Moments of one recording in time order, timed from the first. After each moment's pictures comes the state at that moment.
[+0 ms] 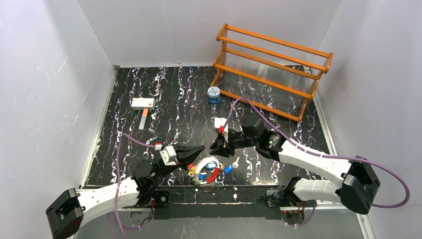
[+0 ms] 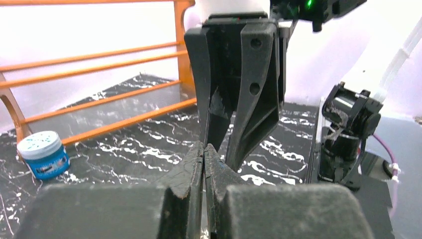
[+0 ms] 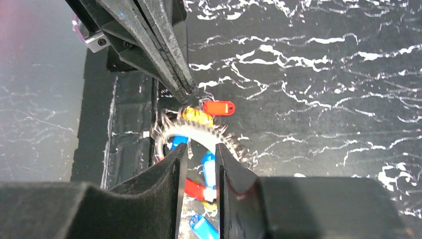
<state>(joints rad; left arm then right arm) -0.99 0.64 0.01 0.95 0.11 -0.03 0.94 1.15 0.76 -0.05 -0.60 -0.18</state>
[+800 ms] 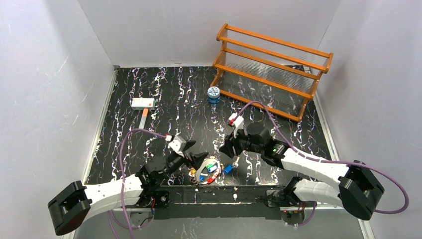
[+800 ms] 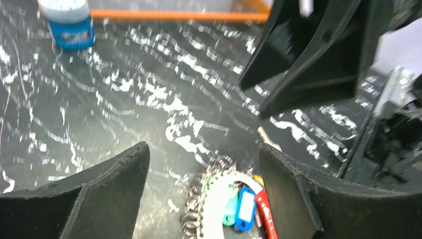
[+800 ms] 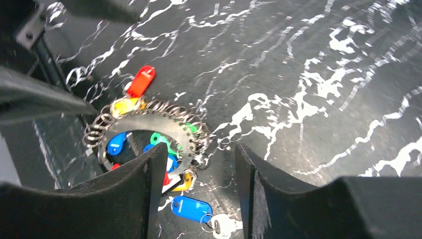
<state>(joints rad) -0.99 0.76 0.01 0.81 -0.13 -0.19 0.89 1.11 0.54 0.12 -0.26 0.13</state>
